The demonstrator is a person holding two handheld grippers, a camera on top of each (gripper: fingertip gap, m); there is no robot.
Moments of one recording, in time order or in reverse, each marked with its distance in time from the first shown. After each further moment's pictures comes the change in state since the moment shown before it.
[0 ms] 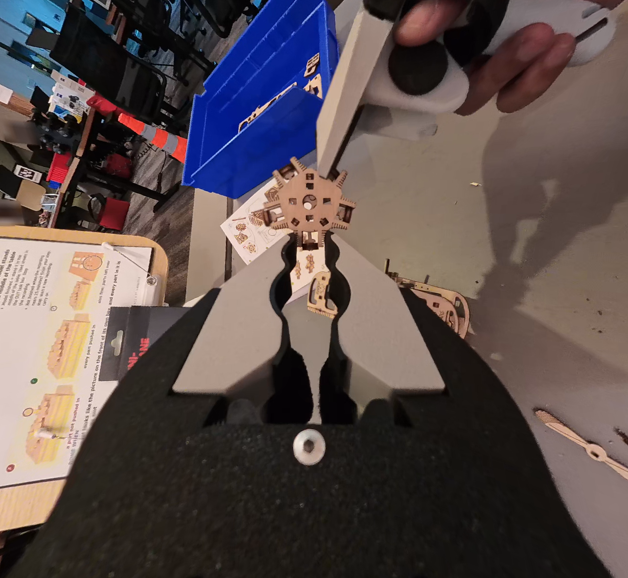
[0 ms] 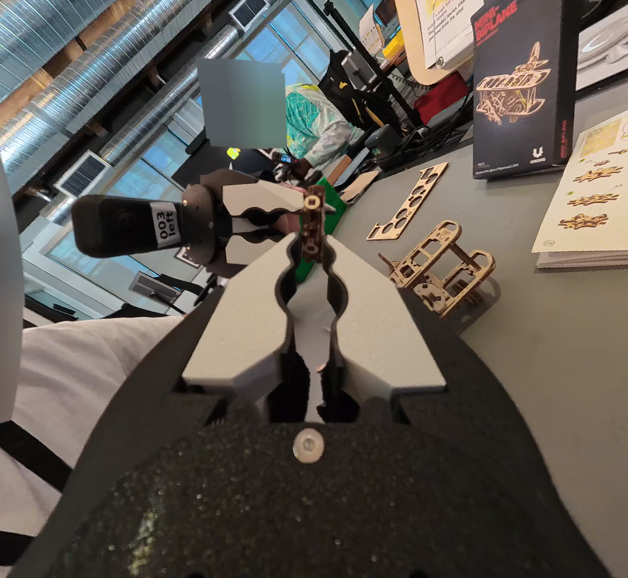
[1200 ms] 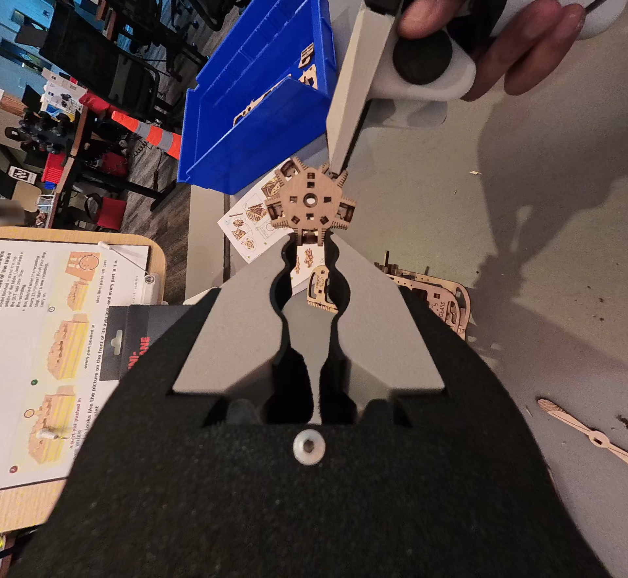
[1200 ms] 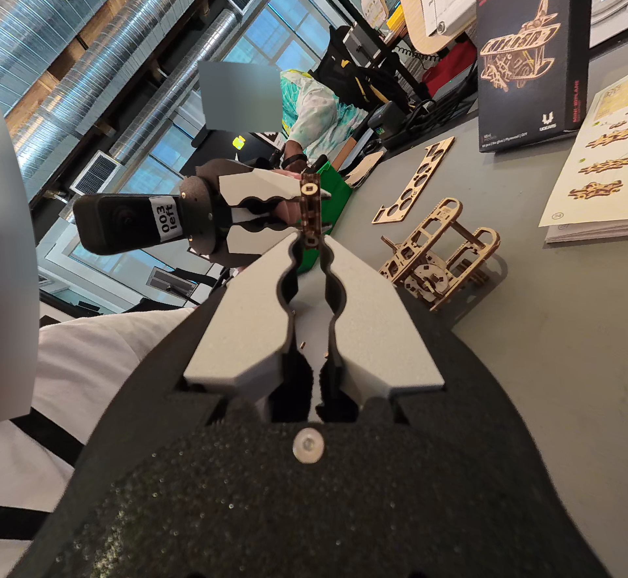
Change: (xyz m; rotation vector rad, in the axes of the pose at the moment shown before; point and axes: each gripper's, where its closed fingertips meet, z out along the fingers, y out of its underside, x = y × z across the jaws) left arm 0.001 0.005 0.000 -0.018 0.012 0.019; right arm 0.005 0.009 -0.002 -0.047 -0.012 0.064
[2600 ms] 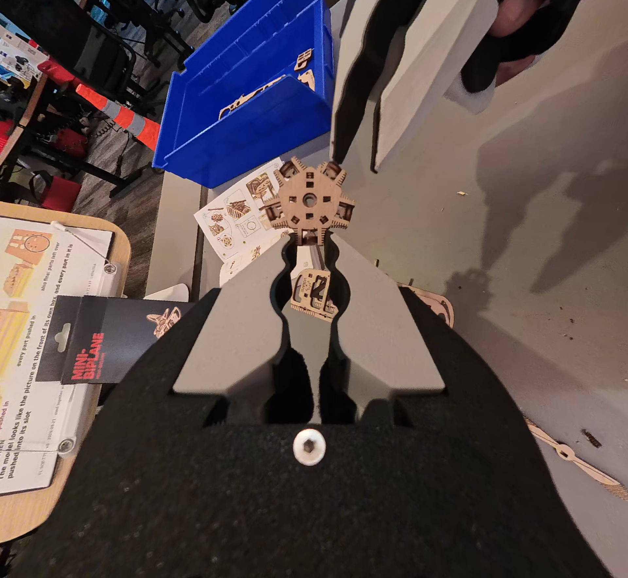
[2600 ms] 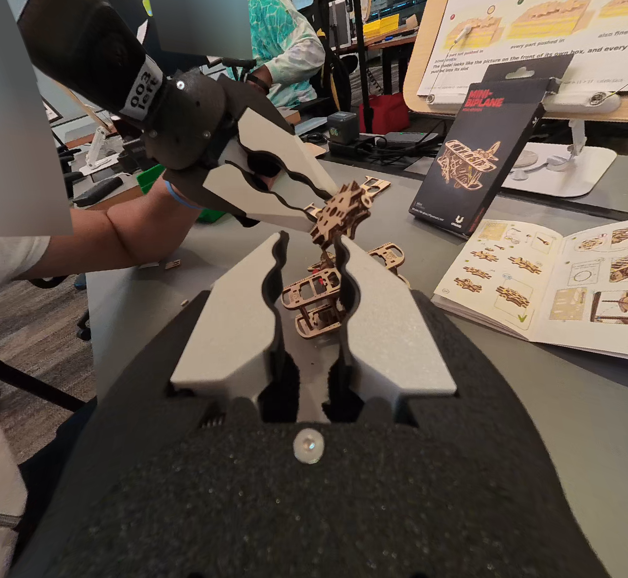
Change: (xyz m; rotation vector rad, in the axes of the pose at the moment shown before) left arm -0.001 0.004 0.006 0.030 0.056 -0.143; right arm -0.010 0.000 0.000 -0.115 0.183 -0.635
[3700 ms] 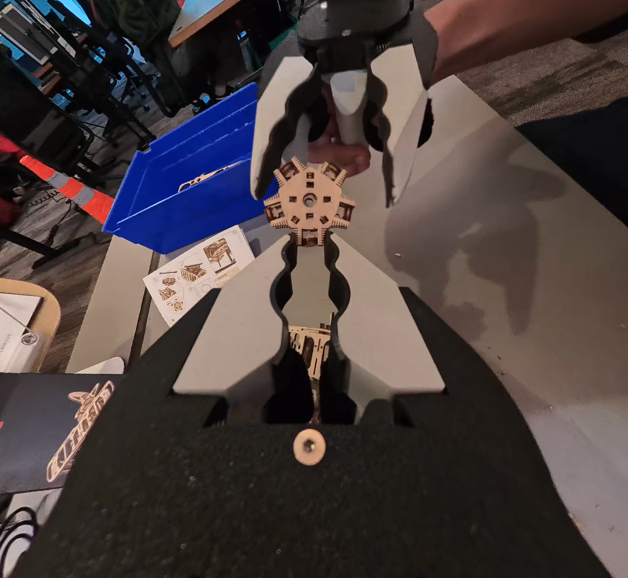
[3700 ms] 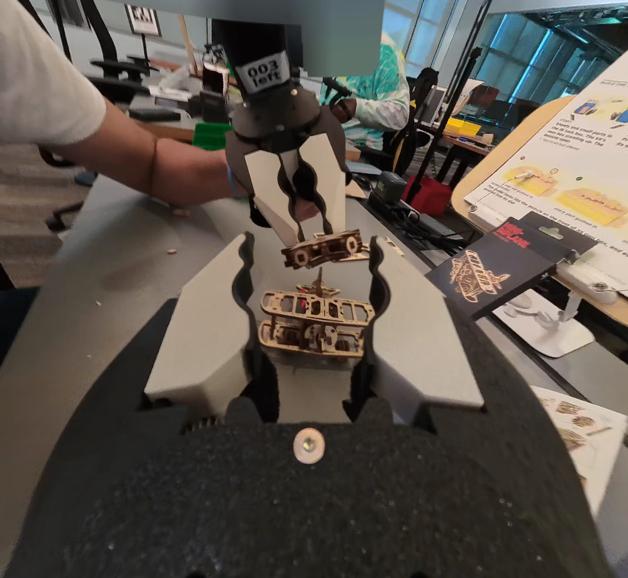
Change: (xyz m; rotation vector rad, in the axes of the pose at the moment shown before) left arm 0.022 -0.034 -0.008 0.268 0.160 -0.081; right arm -0.017 -0.014 -0.005 0.087 -0.255 -0.478
